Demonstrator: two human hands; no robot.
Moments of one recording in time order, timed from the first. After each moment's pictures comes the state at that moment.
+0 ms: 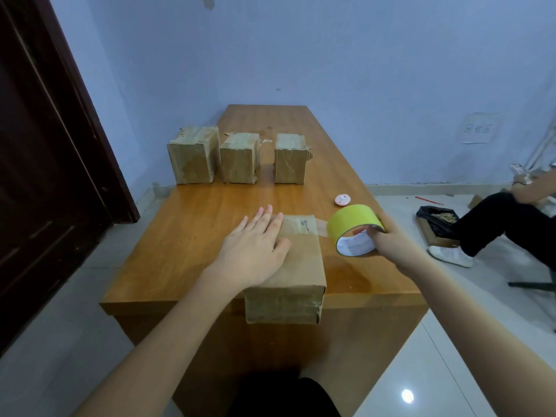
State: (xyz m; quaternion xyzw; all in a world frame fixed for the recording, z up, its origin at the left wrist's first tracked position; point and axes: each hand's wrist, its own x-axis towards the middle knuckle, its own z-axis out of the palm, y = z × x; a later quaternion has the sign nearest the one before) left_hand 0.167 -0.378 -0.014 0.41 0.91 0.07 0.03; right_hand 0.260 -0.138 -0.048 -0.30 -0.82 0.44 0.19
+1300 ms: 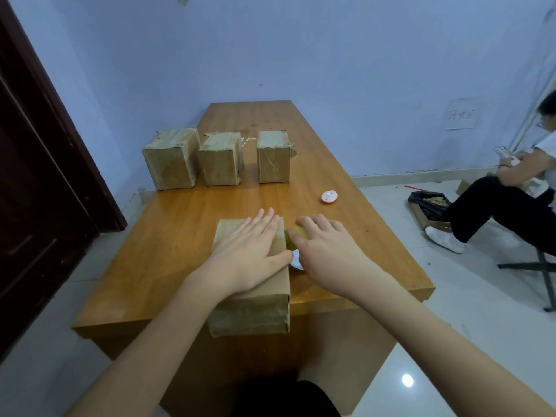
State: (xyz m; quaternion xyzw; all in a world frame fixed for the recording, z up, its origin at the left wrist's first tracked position) left_hand 0.163 -0.357 -0.010 0.47 0.88 0.06 0.05; right_hand 0.255 -0.222 -0.025 -0.04 -0.99 -0.10 0.08
